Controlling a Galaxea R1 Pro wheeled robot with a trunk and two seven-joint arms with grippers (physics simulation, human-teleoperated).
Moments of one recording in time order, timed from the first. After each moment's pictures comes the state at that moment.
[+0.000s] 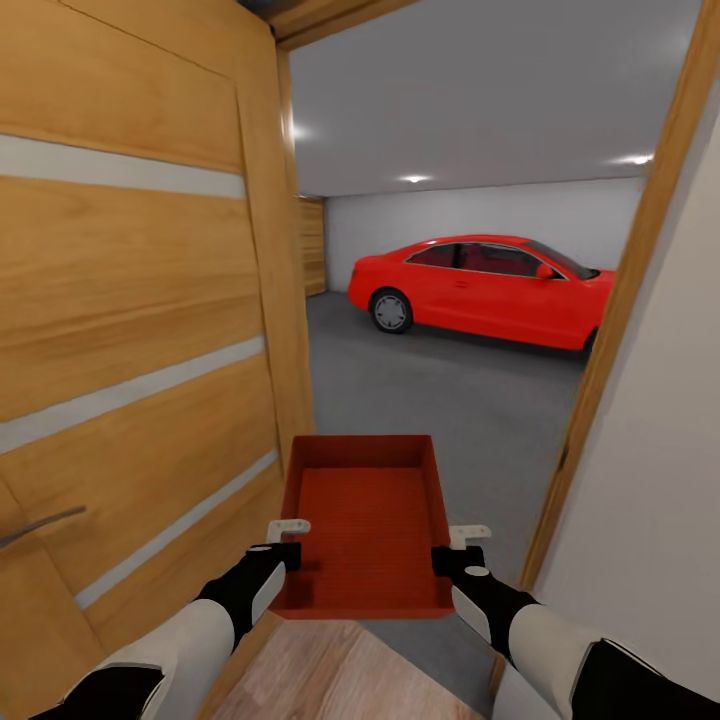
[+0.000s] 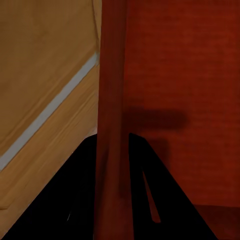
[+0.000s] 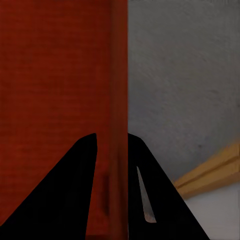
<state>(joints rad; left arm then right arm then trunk) -0.77 -0.14 0.00 -0.27 0.02 0.21 0.21 -0.80 0.05 0.88 -0.12 -0.80 -0.09 -0.21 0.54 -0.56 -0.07</state>
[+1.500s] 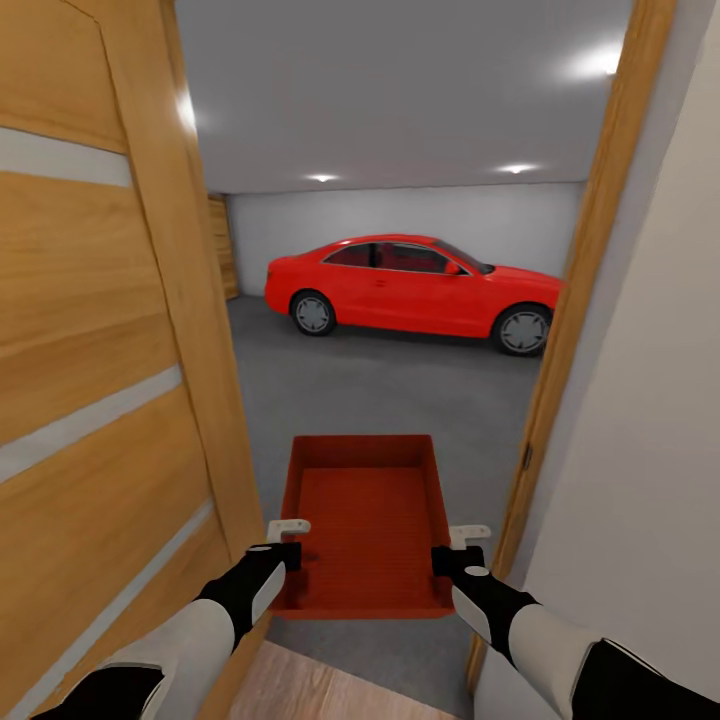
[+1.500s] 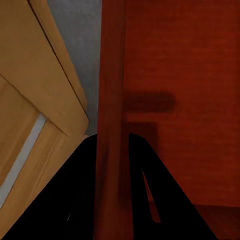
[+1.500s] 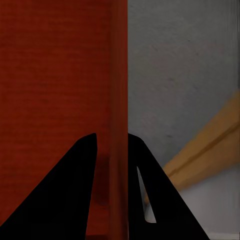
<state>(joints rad) -0.77 -0.14 0.01 -0.27 0.02 0.21 0.21 -0.80 0.05 0.88 -0.12 -0.80 -0.09 -0.21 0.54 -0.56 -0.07</state>
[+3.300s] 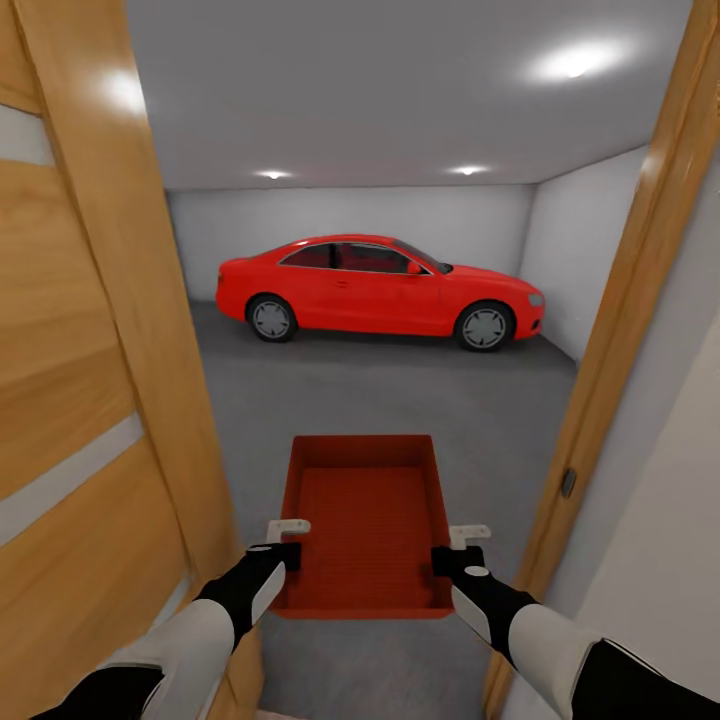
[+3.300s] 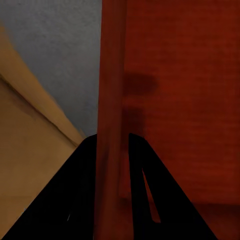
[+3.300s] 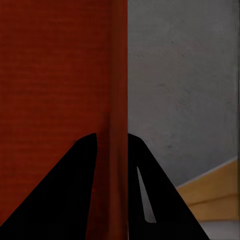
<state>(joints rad) -0.77 -0.14 0.01 -0.27 0.02 0.21 0.21 -0.80 0.05 0.88 -0.12 -0.80 -0.09 -0.21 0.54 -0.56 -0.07</state>
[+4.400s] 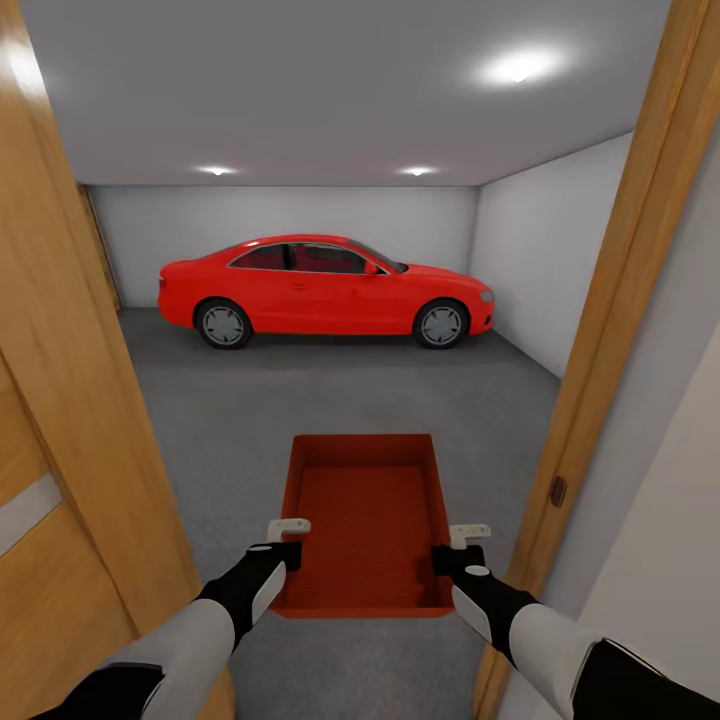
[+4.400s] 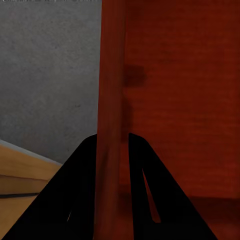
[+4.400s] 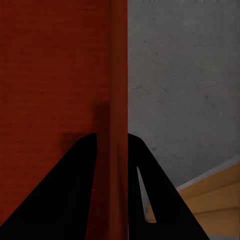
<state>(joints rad) -0.77 -0.14 0.01 -0.27 0.02 0.21 0.21 -0.80 0.05 0.87 -0.13 -0.80 -0.09 -0.21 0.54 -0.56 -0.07</state>
